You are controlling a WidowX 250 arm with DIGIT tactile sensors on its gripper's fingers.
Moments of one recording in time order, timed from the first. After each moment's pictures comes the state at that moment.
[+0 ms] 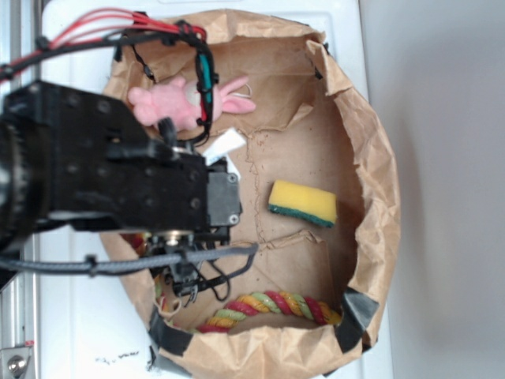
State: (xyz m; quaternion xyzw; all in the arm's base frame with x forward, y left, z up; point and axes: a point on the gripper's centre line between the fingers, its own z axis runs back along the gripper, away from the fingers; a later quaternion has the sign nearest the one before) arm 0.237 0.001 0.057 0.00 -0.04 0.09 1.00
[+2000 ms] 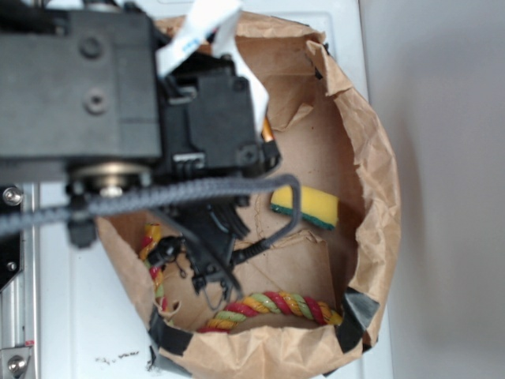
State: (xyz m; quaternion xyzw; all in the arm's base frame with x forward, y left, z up) arm 0.258 0.017 0.172 -0.01 -0.14 0.14 0.98
